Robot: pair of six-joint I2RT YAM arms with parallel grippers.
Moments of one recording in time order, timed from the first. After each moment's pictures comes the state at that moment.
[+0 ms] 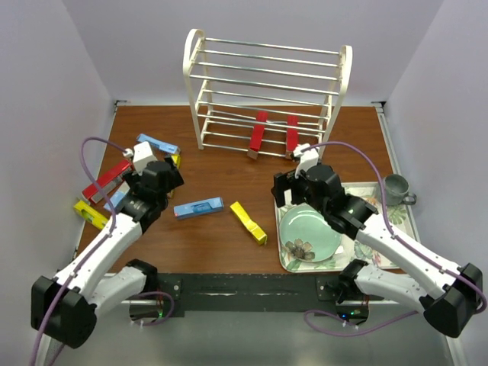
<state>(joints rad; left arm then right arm) -0.40 0.95 0.68 -0.31 -0.64 -0.53 0.73 0.97 0.82 -0.33 0.22 0.23</state>
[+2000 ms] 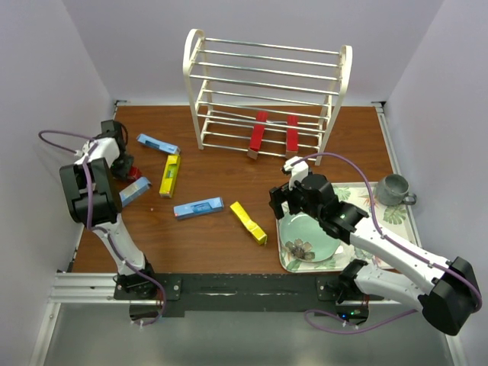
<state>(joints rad) 0.28 1.93 1.36 -0.65 -0.37 -1.07 0.73 0.99 0.66 -0.21 0.12 0.12</state>
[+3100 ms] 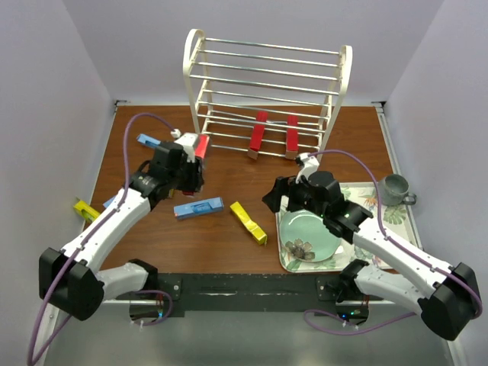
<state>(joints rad) -0.41 1.17 0.94 -0.51 0.01 -0.21 0.67 0.97 0.66 -0.17 -0.03 0.50</state>
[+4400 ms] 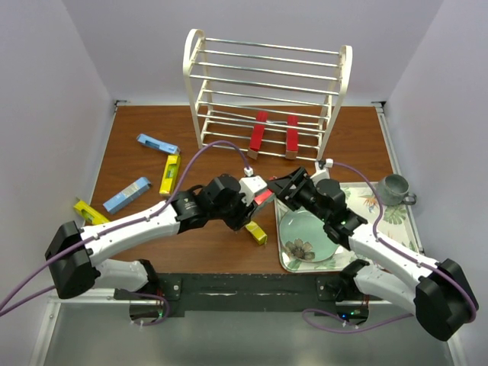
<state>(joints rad) -0.98 1.27 0.94 -0.41 0.02 -0.09 0.59 0.99 0.46 0.26 -0.07 1.21</state>
